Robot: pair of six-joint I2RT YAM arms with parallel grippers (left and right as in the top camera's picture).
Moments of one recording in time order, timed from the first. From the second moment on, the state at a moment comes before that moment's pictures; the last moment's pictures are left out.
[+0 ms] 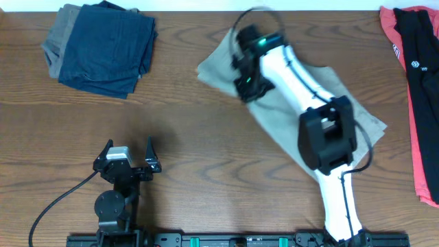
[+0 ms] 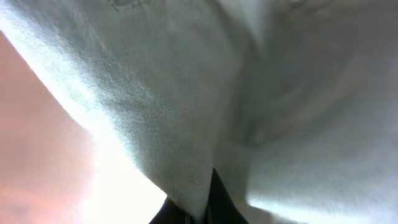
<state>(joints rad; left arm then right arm) 0.03 0.01 0.02 -0.12 0.00 -0.09 0.47 2.35 2.02 -1.23 -0.17 -0.02</state>
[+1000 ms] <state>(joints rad) 0.03 0.01 0.02 -0.12 0.00 -0.09 0.44 2.11 1.98 -1.45 -0.23 0.09</state>
